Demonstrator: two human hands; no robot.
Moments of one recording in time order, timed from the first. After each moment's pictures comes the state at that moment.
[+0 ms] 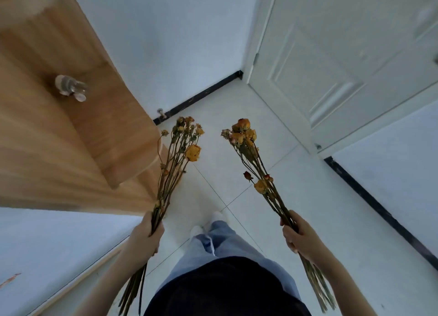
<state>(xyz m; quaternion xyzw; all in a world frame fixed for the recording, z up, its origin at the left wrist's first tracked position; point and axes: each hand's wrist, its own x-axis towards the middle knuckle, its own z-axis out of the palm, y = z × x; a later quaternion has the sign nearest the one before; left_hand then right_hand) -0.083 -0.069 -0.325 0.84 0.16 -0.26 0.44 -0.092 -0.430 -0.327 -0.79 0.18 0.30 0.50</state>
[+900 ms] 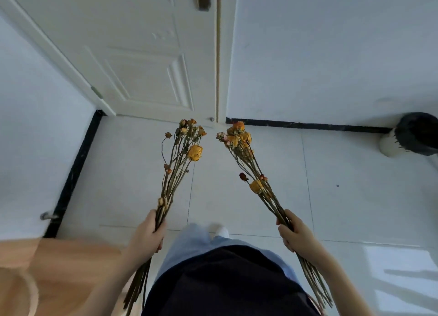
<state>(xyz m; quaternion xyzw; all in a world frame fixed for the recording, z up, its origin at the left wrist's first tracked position) 0.022 -0.345 -0.338 0.84 -0.20 -0.42 0.28 -0.237 -0.573 -0.344 -0.67 0.47 0.07 0.57</state>
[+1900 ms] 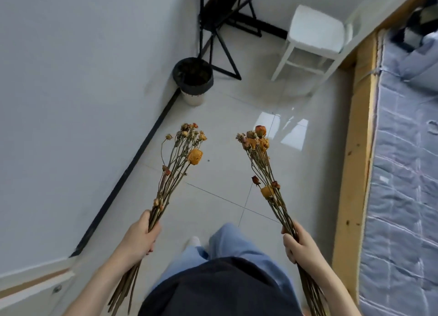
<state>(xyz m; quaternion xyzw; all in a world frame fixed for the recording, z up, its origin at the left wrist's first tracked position) -0.114 -0.922 -0.358 0.55 -0.62 -0.56 -0.03 -0.419 -0.710 -0.336 -0.19 0.81 -0.29 0.47</state>
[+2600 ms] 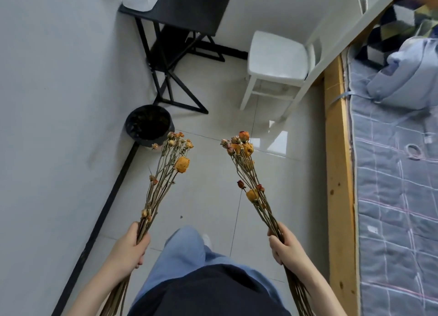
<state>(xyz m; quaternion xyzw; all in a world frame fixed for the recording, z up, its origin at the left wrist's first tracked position) -0.403 -1.136 -0.346 0.53 -0.65 -0.54 -0.07 -0.676 -0.904 -0.342 -0.14 0.81 -0.32 0.47</state>
